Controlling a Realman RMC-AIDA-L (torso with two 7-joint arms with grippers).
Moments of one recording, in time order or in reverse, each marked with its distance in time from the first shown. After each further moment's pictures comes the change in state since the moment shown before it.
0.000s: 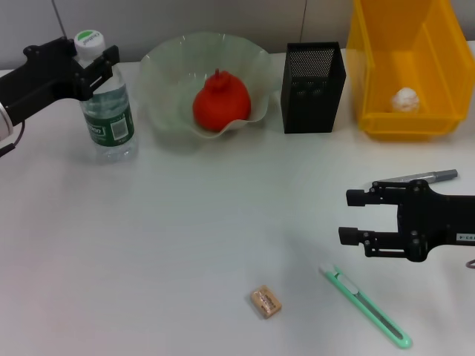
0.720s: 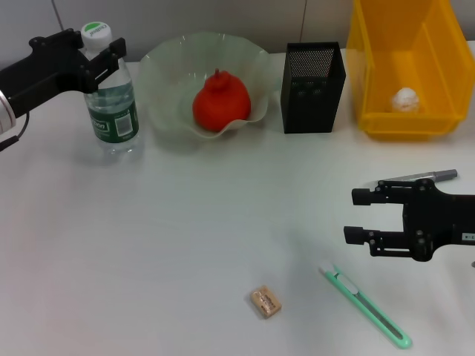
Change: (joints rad) left arm -0.009 0.002 0.008 0.030 0.020 0.020 -0.050; right arm -0.016 0.000 0.000 -0.029 0.001 -0.001 0.007
